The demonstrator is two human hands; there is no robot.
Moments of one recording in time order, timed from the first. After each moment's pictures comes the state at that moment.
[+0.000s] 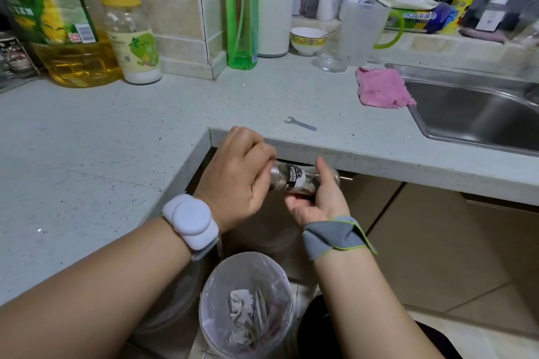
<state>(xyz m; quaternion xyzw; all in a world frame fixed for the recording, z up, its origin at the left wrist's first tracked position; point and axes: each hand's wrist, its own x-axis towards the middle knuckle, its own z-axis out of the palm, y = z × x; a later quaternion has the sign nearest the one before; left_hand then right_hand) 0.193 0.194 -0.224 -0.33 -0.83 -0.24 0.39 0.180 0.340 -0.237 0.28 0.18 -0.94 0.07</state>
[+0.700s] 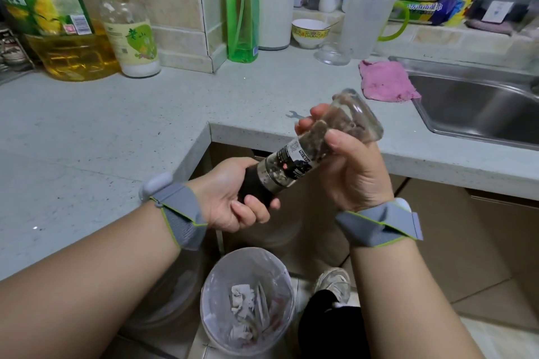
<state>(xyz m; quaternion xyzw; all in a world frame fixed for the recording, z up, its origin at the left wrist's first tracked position) 0.174 0.190 -0.226 0.19 -0.43 -0.74 -0.49 0.182 0.367 -0.205 -0.23 0.40 -0.89 -0.03</state>
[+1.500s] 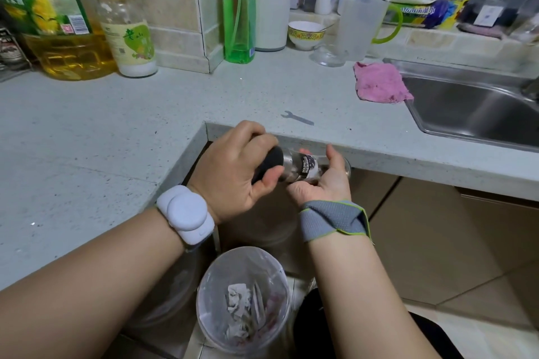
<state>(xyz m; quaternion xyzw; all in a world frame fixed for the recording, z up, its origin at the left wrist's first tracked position) 0.196 0.192 -0.214 -0.35 -0.83 -0.23 0.37 0.169 0.343 -0.226 0.24 0.08 -0.96 0.09</state>
